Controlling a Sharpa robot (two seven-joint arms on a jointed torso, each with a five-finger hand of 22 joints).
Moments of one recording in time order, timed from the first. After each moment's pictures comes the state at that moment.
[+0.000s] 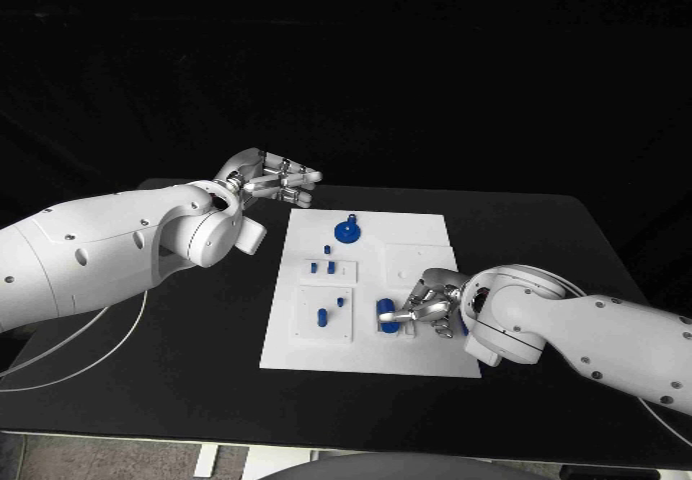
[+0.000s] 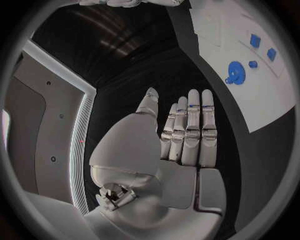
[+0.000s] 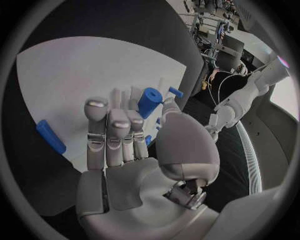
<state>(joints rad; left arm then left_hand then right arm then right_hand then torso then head) 1.38 -0.75 -0.18 1.34 -0.28 -0.31 0.21 1.37 -0.01 -0.10 0.06 0.10 1.04 0.14 0.07 0.06 1.23 0.10 0.06 0.06 1.31 0.07 0.07 0.08 0.06 1.16 0.05 0.07 0.32 0.98 -0.85 0.10 1.70 -1.10 -0.10 -0.62 1.12 -0.14 -0.12 0.27 0.09 1.21 0.05 0.07 0.10 1.33 -0.04 1.01 1.19 1.45 -0.10 1.05 1.02 0.07 1.46 -0.12 0.65 1.31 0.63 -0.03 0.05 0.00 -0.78</state>
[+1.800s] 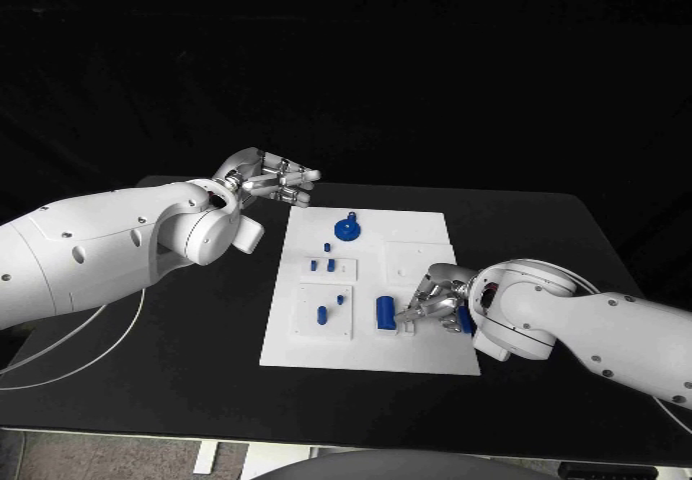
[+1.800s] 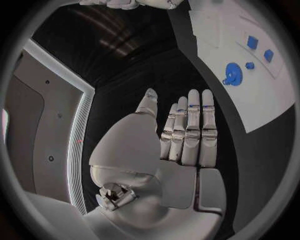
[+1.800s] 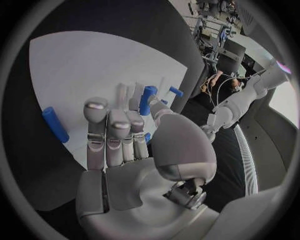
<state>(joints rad) 1.38 -0.75 -0.18 1.34 -0.28 -0.29 0.19 1.35 0.00 -0.10 0.08 0.10 1.04 0.14 0.07 0.06 1.22 0.10 0.06 0.06 1.31 0.07 0.07 0.08 0.06 1.16 0.06 0.07 0.30 0.97 -0.88 0.11 1.72 -1.14 -0.07 -0.60 1.17 -0.07 0.16 0.03 0.10 1.25 0.03 0.07 0.10 1.33 -0.04 1.03 1.19 1.45 -0.10 1.06 1.02 0.07 1.46 -0.12 0.68 1.31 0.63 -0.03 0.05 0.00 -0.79</state>
